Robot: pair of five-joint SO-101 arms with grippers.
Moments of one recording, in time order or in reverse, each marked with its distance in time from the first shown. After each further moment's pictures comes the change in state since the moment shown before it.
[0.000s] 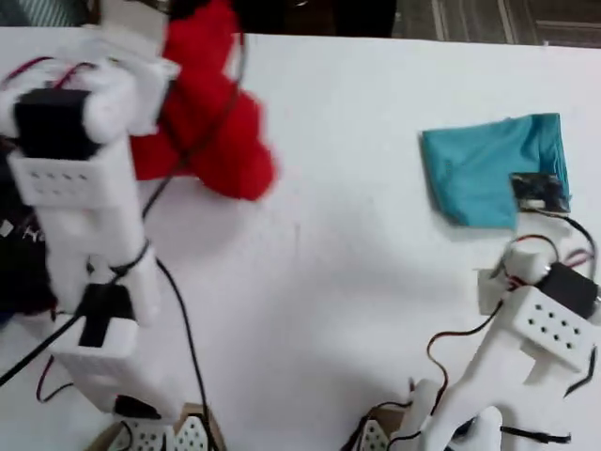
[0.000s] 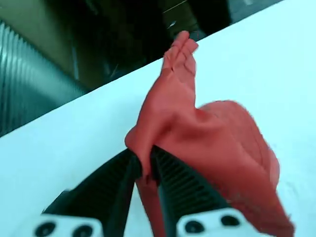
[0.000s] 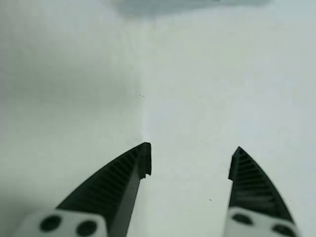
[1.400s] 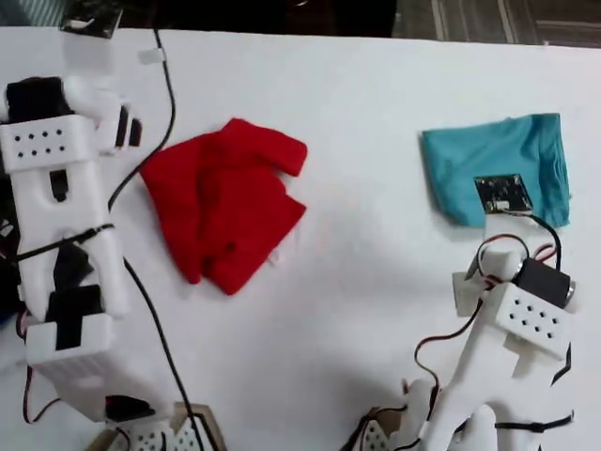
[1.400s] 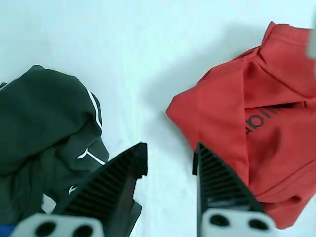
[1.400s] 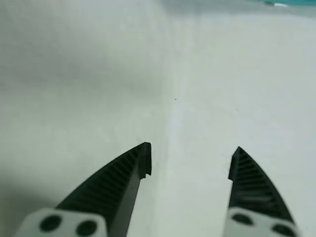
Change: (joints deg) left arm -17.8 -0.3 34.9 -9.1 5.4; right arm -8.7 0.0 5.3 -1.6 0.2
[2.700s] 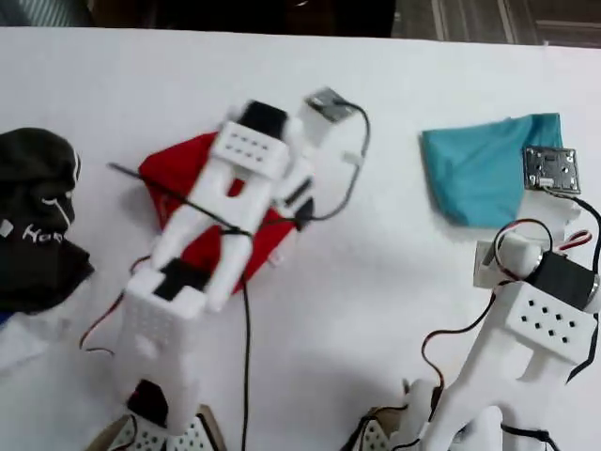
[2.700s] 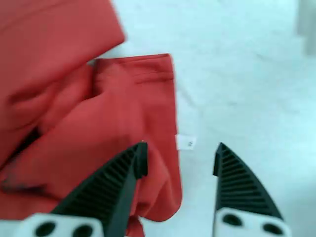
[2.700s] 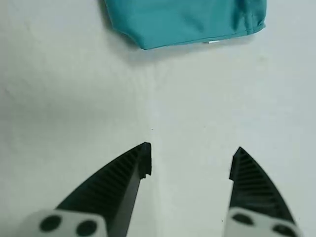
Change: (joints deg) left arm 37.1 20.0 -0.1 2.5 0.3; right arm 1.7 0.0 -11.7 1.6 -10.8
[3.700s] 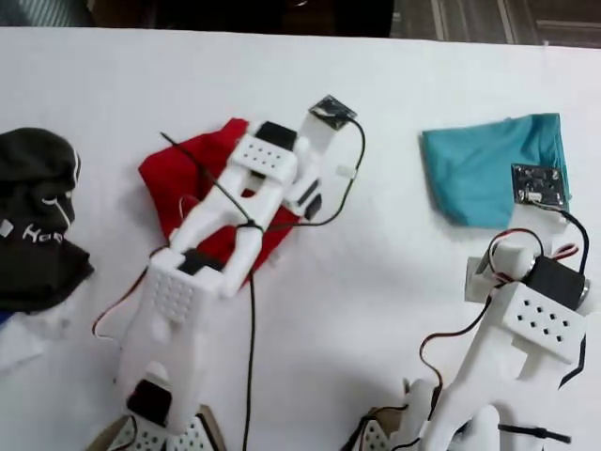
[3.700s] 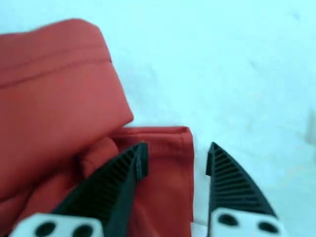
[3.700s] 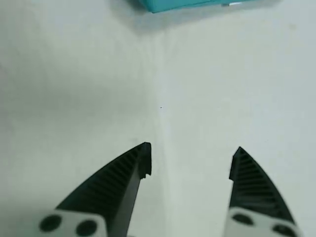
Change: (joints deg) left arm -1.3 11.9 0.0 -18.8 2.5; right arm 0.4 0.0 6.5 0.0 0.3
